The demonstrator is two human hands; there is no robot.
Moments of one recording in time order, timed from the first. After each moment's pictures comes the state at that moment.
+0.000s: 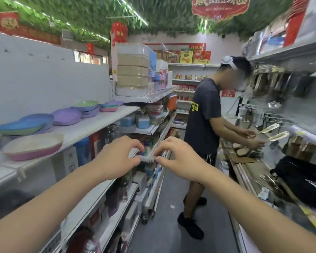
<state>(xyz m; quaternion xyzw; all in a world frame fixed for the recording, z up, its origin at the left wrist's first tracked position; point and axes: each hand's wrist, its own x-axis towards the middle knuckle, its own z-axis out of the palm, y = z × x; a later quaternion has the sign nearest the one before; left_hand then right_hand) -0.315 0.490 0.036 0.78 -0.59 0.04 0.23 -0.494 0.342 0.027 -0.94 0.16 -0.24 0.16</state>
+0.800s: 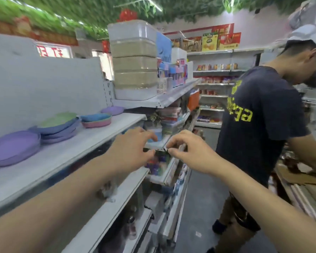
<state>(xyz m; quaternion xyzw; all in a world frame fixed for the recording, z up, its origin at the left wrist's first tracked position) -0.153 0.154 0.049 0.81 -0.57 0.10 0.14 -0.304 -0.009 0.017 -0.93 0.16 -0.26 0.21</state>
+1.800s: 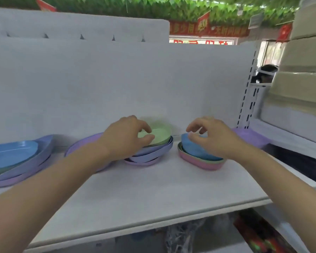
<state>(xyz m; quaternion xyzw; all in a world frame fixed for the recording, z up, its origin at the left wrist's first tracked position) 0.153 0.190 0.074 0.98 -0.09 0.16 0.11 0.206 -0.074 0.055 -0.93 -0.23 -0.17 0.25</state>
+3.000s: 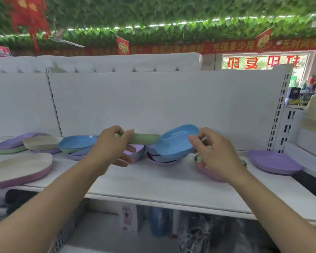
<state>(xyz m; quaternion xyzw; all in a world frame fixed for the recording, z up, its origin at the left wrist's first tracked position) 0.027 0.171 0.094 0.78 0.22 0.25 0.53 0.153 -0.068 0.063 -0.83 -0.29 -0.14 0.45</state>
